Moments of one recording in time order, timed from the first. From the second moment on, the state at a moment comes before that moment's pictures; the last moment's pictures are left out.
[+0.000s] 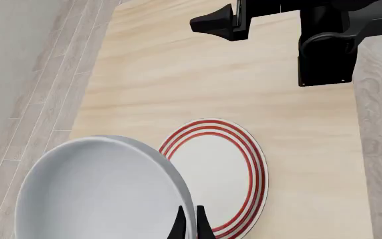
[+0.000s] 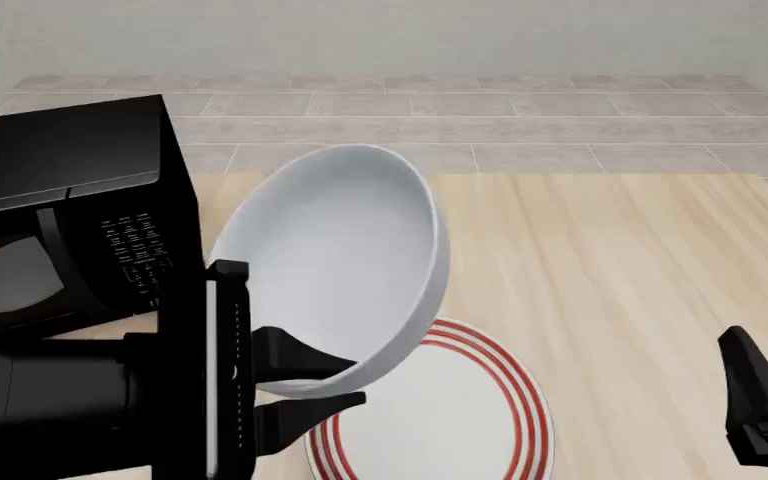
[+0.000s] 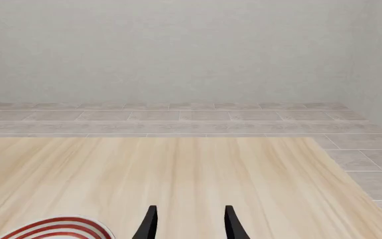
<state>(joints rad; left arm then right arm) -1.11 0.95 -0.72 0.40 0.54 0.00 0.00 0.00 0.00 0.00</state>
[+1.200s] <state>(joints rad) -1.23 1.03 -0.69 0.33 0.46 0.00 0.00 0.00 0.00 0.00</state>
